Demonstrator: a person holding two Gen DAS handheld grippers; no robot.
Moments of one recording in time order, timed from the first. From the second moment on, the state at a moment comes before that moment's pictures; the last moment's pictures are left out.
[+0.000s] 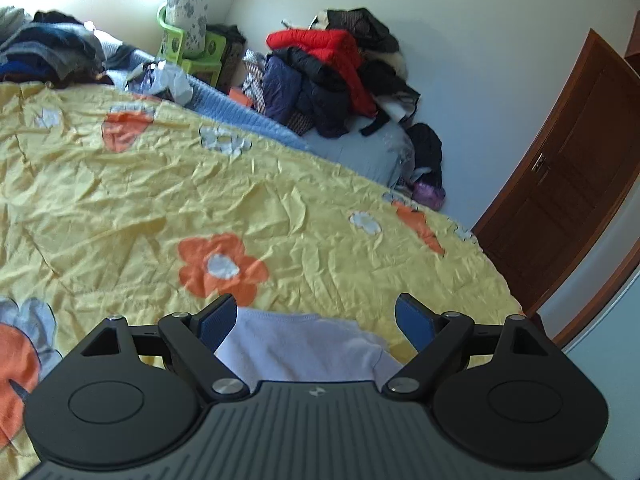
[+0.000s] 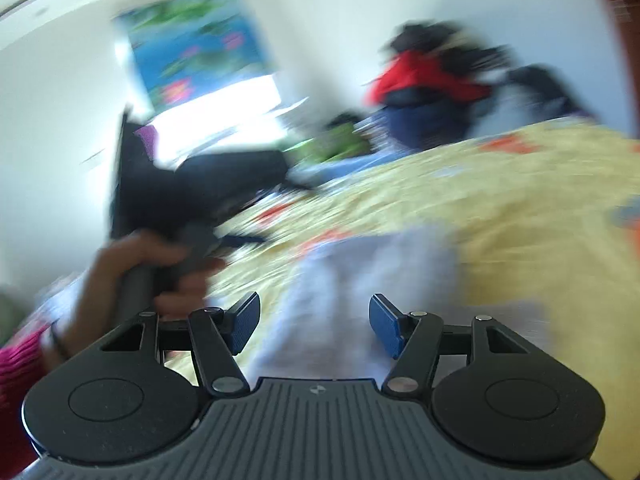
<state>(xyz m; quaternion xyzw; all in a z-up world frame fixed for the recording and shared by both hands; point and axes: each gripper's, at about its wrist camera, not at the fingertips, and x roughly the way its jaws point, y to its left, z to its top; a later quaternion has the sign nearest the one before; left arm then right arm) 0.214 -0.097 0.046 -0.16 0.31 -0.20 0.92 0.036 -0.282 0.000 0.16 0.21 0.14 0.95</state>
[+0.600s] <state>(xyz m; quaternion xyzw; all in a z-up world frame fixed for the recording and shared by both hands) 0.115 -0.080 -0.026 0.00 0.36 -0.23 0.90 0.039 -0.317 -0.034 0.16 0.24 0.01 0.96</state>
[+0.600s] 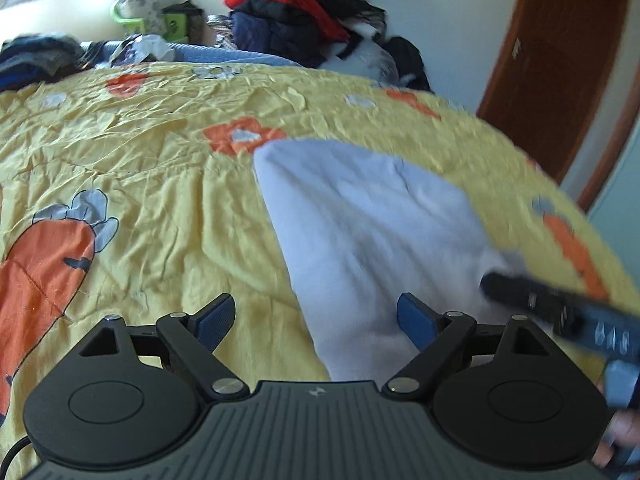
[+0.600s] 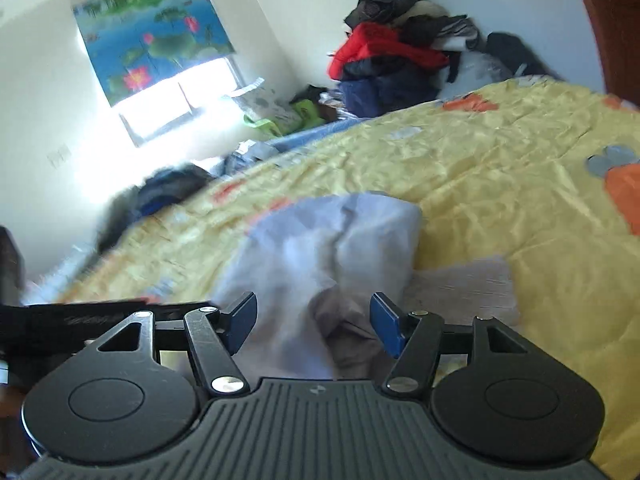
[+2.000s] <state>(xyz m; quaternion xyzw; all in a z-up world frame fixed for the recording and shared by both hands) 0.171 -0.045 -0.043 -0.23 0.38 -0.30 0.85 0.077 -0.350 -0.074 0.43 0.24 0.08 0.86</state>
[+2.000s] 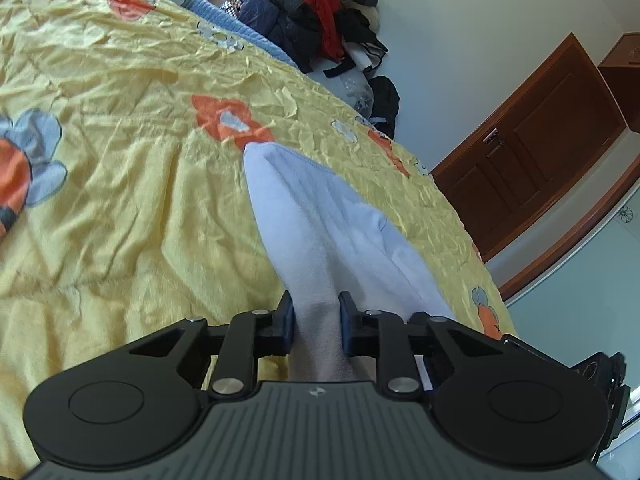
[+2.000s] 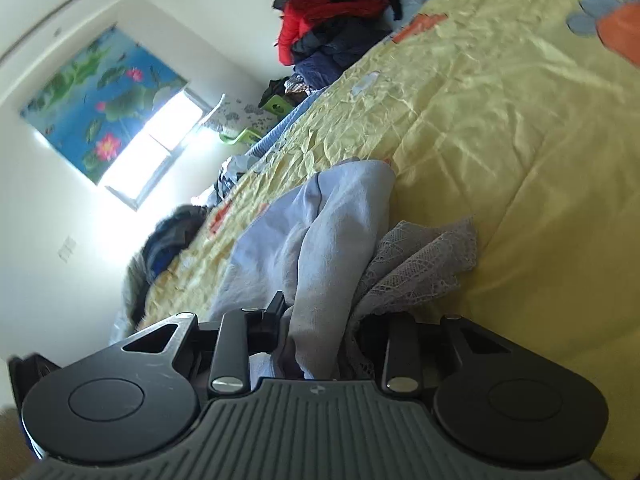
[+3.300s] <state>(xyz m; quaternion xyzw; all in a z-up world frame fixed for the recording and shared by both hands) 0.057 -0.027 -0.019 -0.02 0.32 -0.17 0.93 -0.015 -0.256 -0.035 0.11 0.28 -0.01 0.95</state>
